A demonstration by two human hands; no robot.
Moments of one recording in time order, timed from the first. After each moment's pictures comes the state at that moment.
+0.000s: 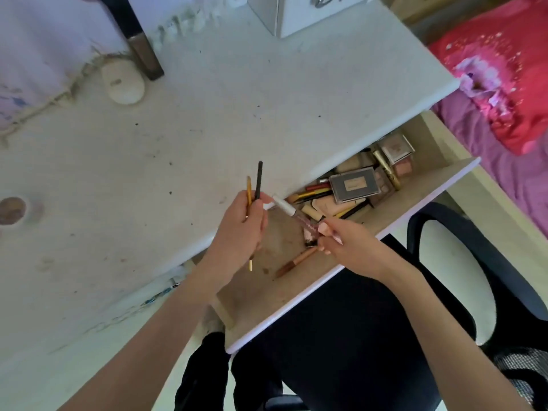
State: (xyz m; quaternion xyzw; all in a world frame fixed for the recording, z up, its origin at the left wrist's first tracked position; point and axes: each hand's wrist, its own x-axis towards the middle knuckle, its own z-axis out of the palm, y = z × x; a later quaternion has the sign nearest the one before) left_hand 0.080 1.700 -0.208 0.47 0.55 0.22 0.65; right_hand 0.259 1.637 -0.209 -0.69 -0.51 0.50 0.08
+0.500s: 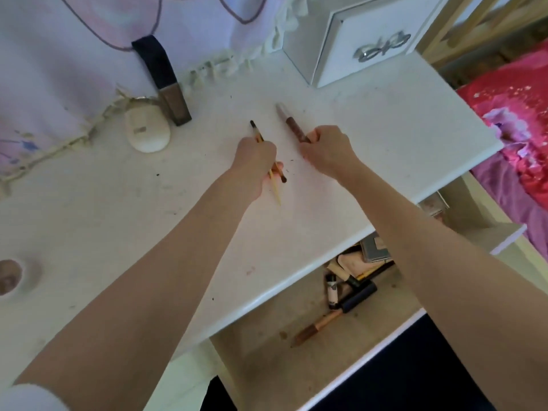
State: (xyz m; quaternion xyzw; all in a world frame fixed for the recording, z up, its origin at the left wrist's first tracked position) left_hand 0.116 1.896 -0.206 0.32 0.61 0.28 0.67; right_hand 0.238 1.883 -0.211 -0.79 -0.49 0.33 0.19
